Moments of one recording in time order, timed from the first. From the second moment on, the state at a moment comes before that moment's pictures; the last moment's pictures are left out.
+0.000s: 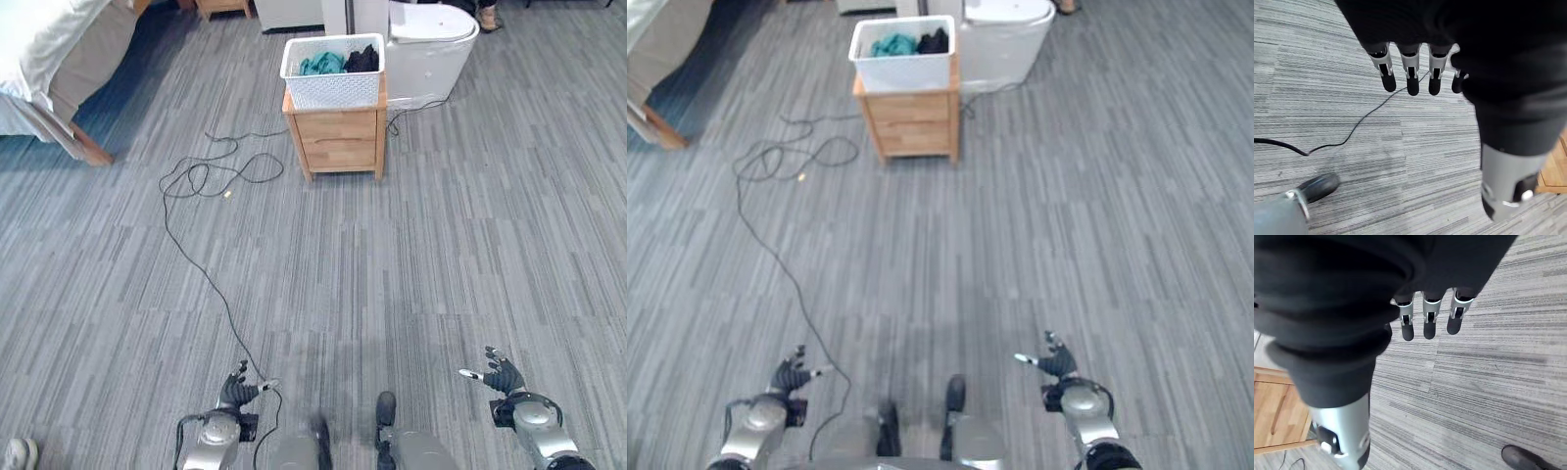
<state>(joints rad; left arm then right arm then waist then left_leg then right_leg) 0.04 0.32 -0.17 0.75 -0.19 -0.07 0.06 -0.02 -0.41 0.17 0.77 0.16 -0.06 -0.11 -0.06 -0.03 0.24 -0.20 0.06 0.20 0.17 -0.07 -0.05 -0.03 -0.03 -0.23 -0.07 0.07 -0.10</state>
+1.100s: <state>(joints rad) -0.01 0.37 -0.19 0.87 -0.17 -0.06 0.08 -0.06 -0.33 0.22 0.80 0.12 -0.04 -0.13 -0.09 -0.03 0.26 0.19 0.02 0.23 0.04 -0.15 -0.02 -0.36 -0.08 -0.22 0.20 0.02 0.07</state>
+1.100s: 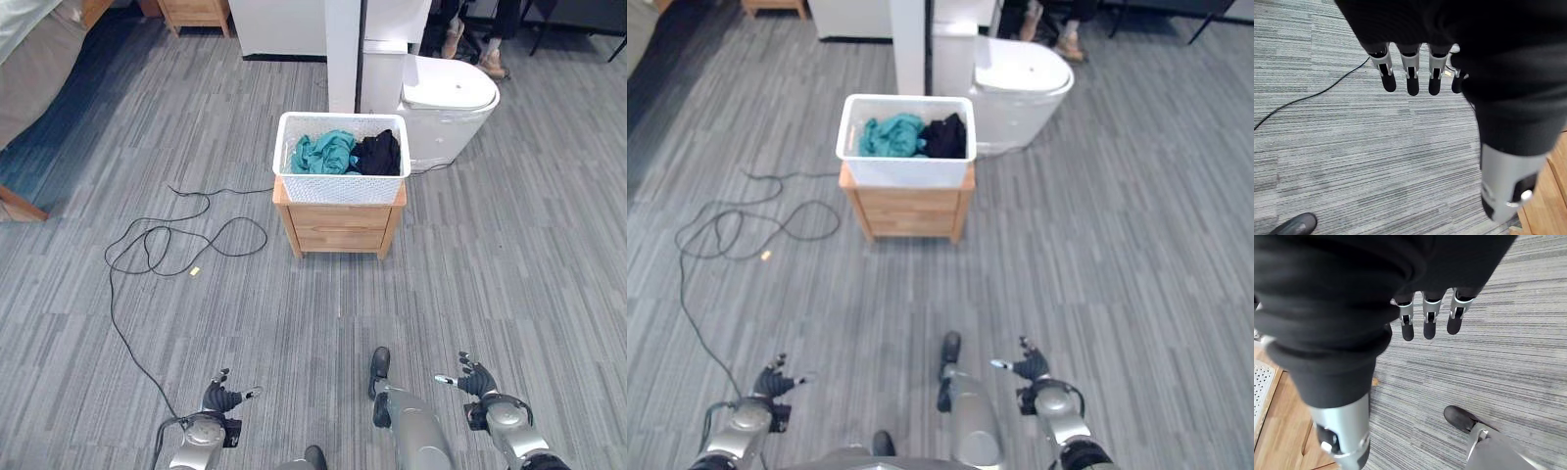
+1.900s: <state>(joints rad) 0.03 0.33 -0.15 0.96 -0.15 -0.06 0.09 0.00 -0.39 0.23 0.85 0.11 -0.04 -0.14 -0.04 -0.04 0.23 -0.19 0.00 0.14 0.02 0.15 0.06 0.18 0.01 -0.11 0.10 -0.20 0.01</state>
